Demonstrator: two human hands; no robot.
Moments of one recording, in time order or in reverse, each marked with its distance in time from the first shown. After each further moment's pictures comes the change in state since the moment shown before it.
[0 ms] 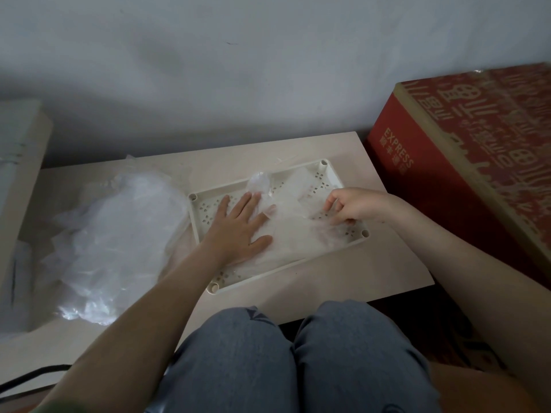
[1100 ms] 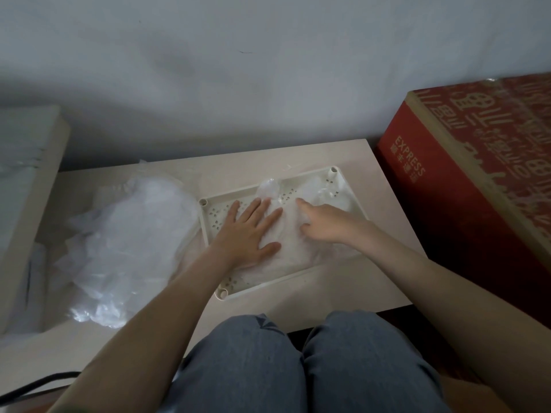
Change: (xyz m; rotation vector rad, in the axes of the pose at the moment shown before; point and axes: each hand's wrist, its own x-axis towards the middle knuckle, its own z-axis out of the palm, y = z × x) left_hand 0.003 -0.003 -0.002 -0.026 -0.010 -0.005; right_hand 0.000 -0.057 0.051 -0.417 0.108 -0.137
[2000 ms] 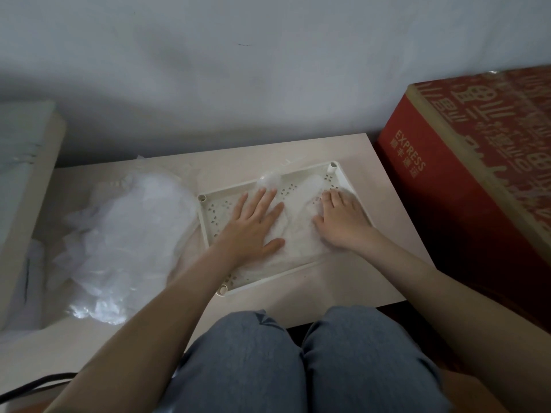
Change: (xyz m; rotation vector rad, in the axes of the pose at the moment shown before) left_hand 0.000 0.009 0.002 0.049 0.145 0.059; right_hand 0.008 0.031 0.030 -0.150 0.175 0.190
